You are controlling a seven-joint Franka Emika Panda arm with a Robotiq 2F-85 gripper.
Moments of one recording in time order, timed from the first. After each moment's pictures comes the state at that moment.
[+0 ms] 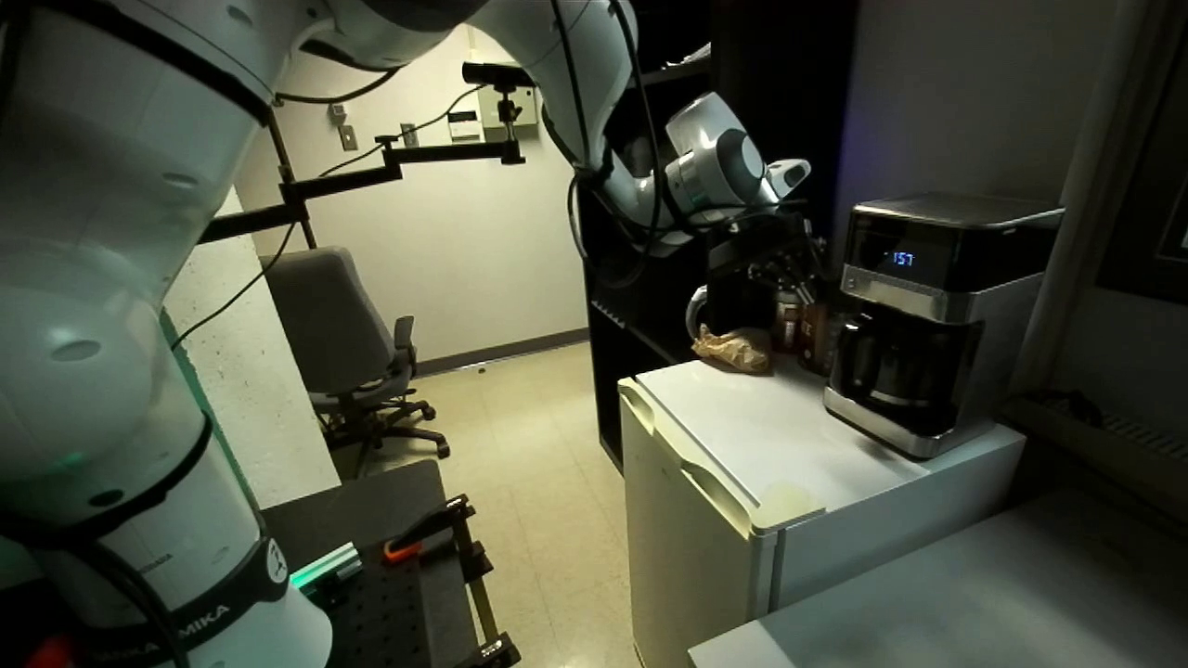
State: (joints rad) arm 0.35 0.66 -0.15 -1.64 -0.63 2.79 0.12
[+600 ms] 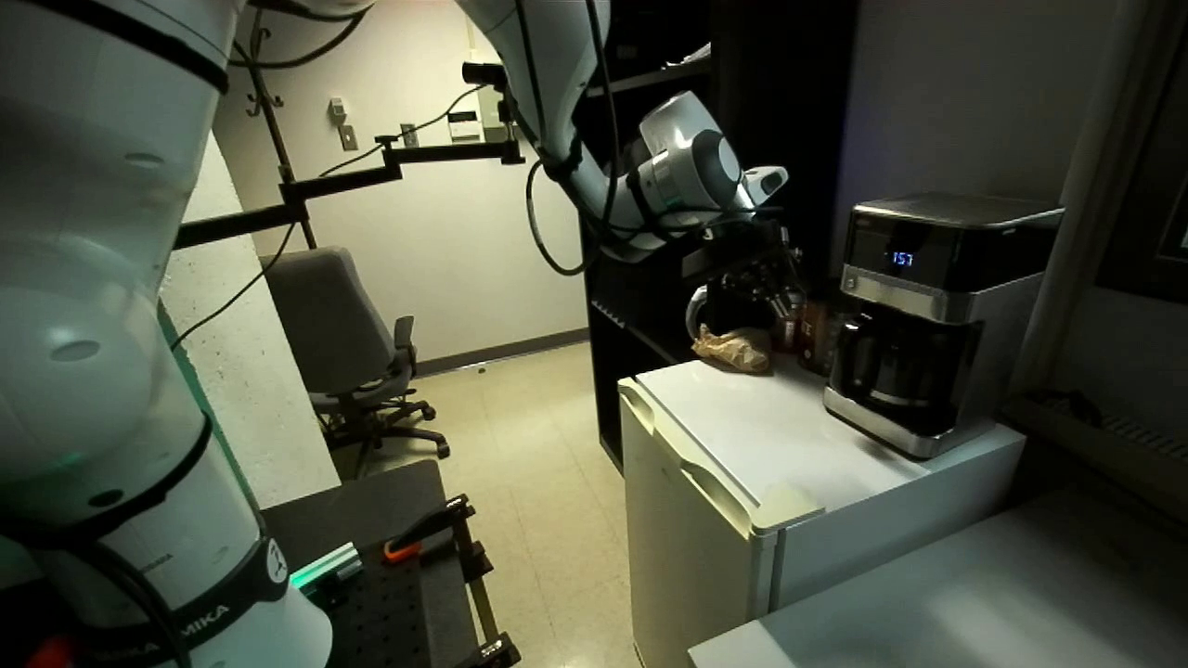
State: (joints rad) arm 0.35 0.52 -0.15 -1.87 -0.67 2.85 0.12
